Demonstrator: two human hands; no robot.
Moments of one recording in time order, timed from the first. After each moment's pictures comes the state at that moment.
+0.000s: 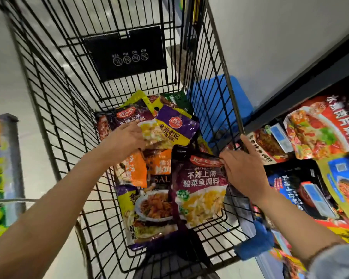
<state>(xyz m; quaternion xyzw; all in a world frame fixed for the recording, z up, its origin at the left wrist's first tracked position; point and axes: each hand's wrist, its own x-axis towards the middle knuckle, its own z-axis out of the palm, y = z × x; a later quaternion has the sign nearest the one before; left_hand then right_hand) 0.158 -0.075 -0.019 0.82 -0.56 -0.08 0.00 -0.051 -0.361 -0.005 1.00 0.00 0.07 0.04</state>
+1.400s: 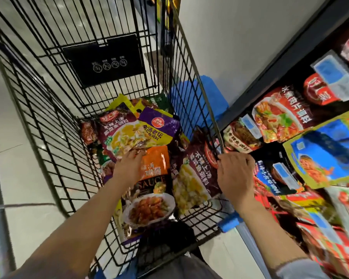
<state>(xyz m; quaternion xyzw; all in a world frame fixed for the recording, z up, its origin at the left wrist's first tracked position) 0.070 -0.098 -0.079 0.91 -0.30 -0.27 0.00 -0.116 -0.328 0.017 0.97 -0.22 0.05 0.13</state>
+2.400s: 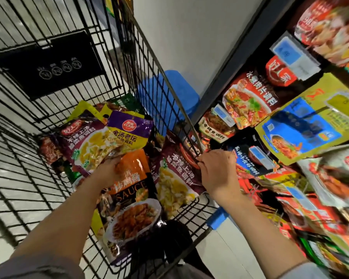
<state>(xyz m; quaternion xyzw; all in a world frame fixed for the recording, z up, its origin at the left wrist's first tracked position) 0.110 -0.115 -0.113 0.87 -0.29 -0.40 0.05 -0.112 -0.318 0.034 0.95 -0.30 -0.03 0.01</state>
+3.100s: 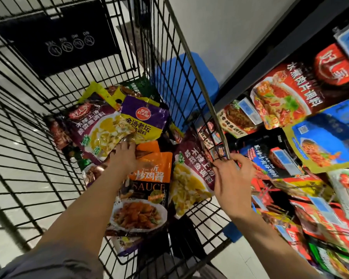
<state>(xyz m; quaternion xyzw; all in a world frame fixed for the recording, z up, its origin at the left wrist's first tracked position) 0.114 -0.144 -0.138 0.88 -0.26 -0.38 0.01 -0.114 -0.309 -0.009 0.95 -0.25 0.17 -0.05</state>
